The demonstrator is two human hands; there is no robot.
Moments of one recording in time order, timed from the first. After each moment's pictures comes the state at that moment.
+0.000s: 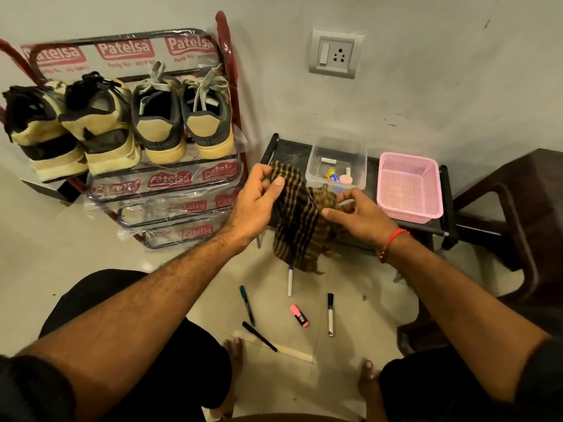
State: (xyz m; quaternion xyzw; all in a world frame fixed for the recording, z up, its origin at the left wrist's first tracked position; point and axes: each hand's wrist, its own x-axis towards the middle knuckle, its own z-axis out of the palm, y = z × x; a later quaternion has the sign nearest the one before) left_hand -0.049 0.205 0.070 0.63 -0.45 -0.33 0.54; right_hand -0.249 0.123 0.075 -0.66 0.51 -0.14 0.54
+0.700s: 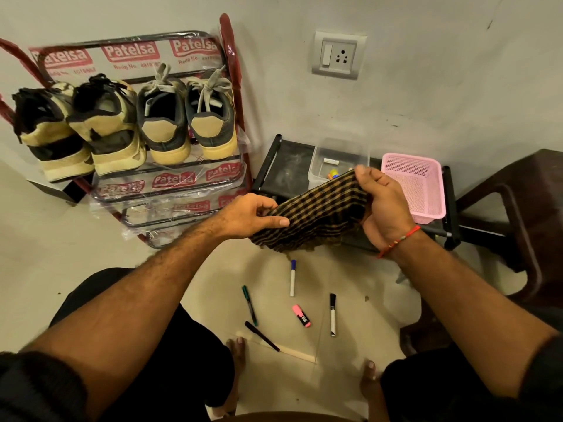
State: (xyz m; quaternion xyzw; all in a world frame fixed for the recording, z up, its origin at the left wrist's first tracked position) left_hand -0.006 0.209 0.067 0.67 -0.59 -0.40 0.20; right_hand -0.245 0.124 0.094 -0.45 0.37 -0.43 0.69
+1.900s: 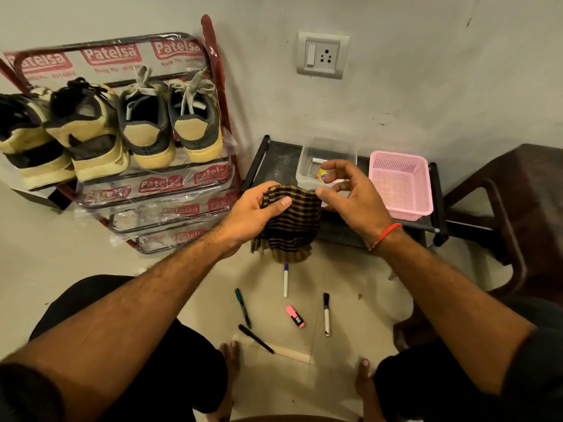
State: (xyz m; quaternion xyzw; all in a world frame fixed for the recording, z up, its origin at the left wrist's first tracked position) left_hand -0.053 0.209 0.077 0.59 -0.45 -0.48 0.47; right_hand -0.245 0.120 0.090 -0.70 0.41 -0.32 0.49
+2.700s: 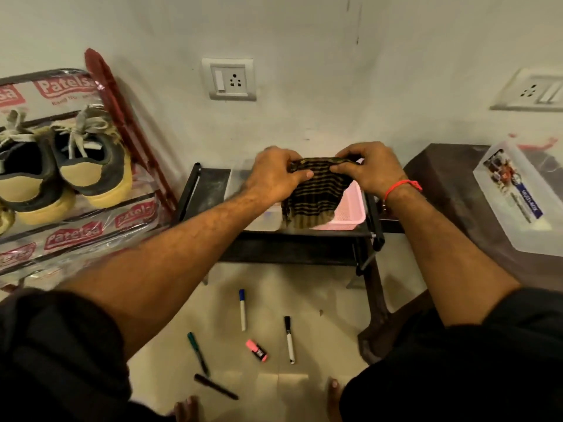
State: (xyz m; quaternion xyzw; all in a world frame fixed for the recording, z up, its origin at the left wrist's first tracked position) left_hand -0.179 0.036 0.113 0.66 -0.64 -0.24 0.32; right_hand -0.378 -0.016 0.117 -0.76 0.53 -0.28 0.25
